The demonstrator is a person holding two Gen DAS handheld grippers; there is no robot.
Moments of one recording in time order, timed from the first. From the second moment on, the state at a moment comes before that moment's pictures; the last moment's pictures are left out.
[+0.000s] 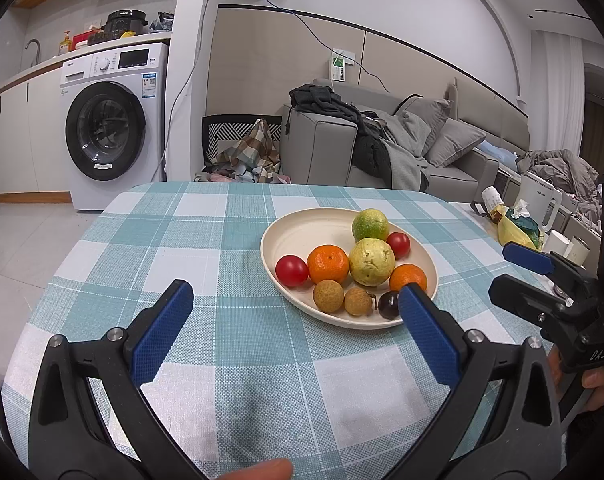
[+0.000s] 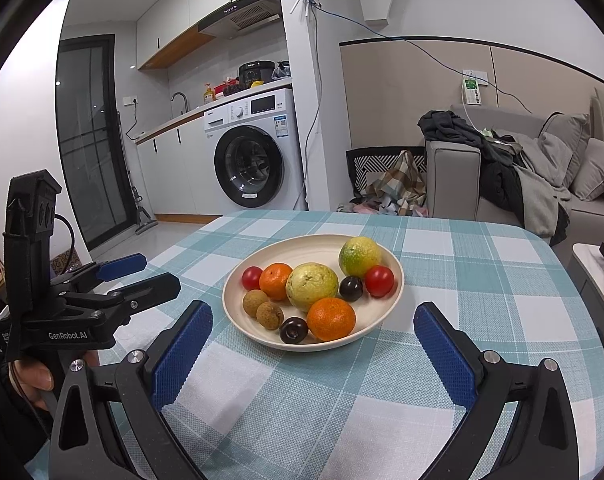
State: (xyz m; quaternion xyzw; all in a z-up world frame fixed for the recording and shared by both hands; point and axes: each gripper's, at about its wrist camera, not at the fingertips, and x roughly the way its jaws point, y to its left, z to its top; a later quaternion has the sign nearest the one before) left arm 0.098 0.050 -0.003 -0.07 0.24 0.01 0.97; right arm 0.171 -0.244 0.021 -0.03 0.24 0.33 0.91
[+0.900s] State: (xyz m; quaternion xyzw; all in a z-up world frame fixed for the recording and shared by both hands) left arm 0.098 0.047 -0.002 -0.07 0.24 0.01 0.97; right arm 0.170 -0.244 0.022 -0.03 0.24 0.33 0.91
